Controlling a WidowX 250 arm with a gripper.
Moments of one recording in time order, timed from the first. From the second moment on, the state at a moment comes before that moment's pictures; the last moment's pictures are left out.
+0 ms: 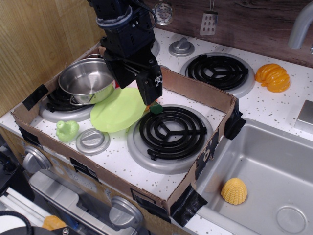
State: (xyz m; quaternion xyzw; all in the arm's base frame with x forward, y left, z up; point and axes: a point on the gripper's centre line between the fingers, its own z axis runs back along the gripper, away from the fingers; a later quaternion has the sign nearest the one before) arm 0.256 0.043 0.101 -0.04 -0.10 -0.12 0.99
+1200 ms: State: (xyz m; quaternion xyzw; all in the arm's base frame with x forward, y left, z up) arm 0.228 0.111 0.072 -0.02 -0.08 0.01 1.00
